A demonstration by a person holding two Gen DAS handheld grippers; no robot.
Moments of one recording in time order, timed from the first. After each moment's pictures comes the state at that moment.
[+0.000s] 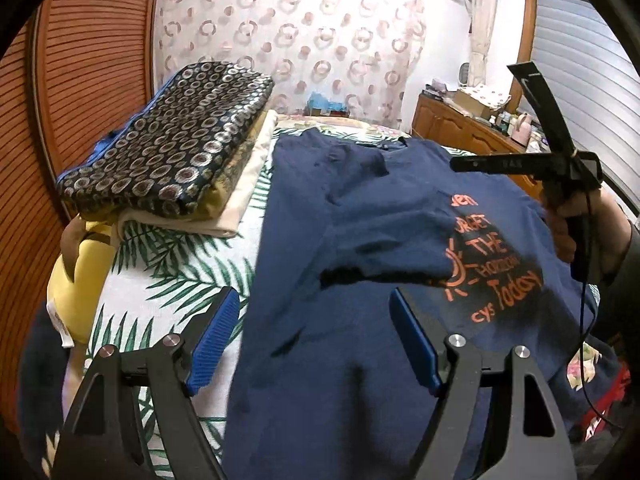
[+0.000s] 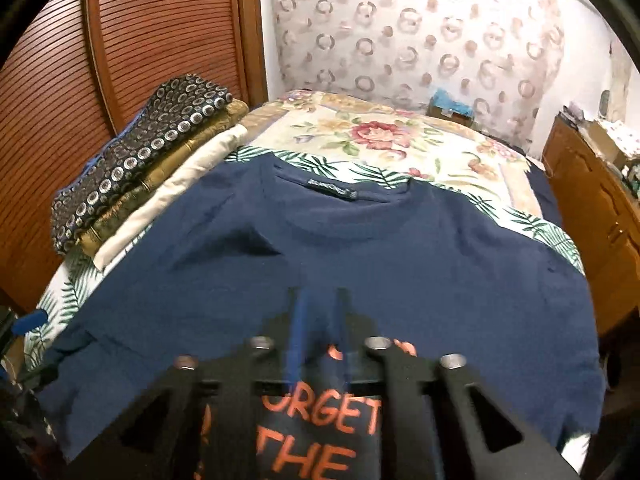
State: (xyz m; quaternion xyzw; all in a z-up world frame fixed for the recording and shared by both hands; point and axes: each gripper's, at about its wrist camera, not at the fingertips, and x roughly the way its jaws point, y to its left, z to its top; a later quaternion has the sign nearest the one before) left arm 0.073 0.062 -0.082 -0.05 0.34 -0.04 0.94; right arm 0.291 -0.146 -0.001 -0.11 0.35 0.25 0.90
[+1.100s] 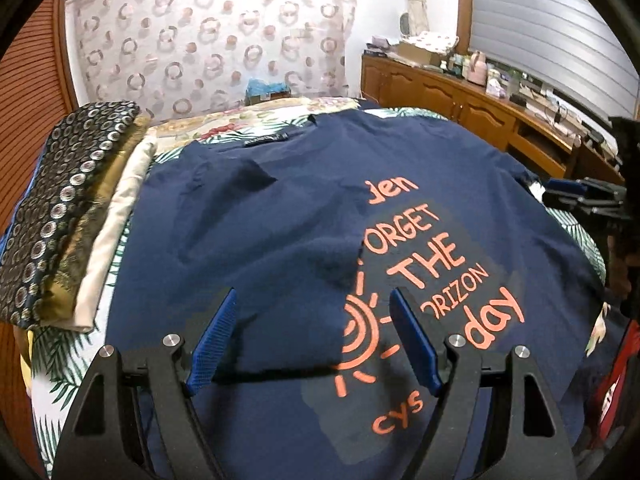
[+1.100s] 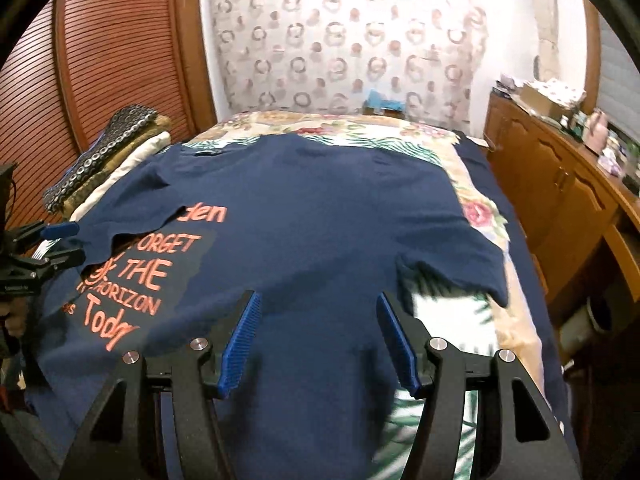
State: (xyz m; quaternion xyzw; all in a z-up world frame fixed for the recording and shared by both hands) left arm 0.151 -0.054 -0.083 0.04 0.38 -0.12 0.92; right arm 0.206 -0.279 -0.027 -0.05 0.32 0.18 0.93
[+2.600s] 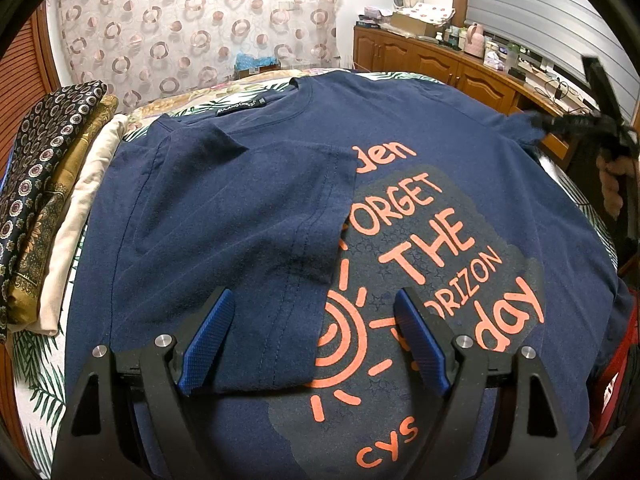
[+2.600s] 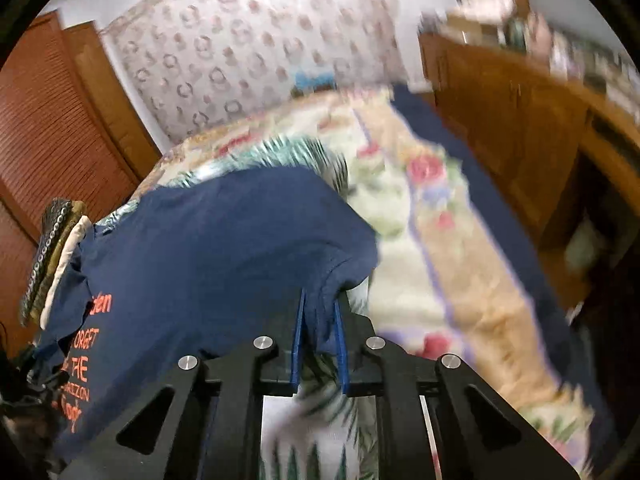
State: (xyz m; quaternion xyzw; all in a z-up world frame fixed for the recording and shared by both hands) left arm 0.172 -0.071 -0.105 0.06 0.42 -0.13 0.89; right arm 0.290 -0.319 -0.011 0.09 0.35 0.11 0.93
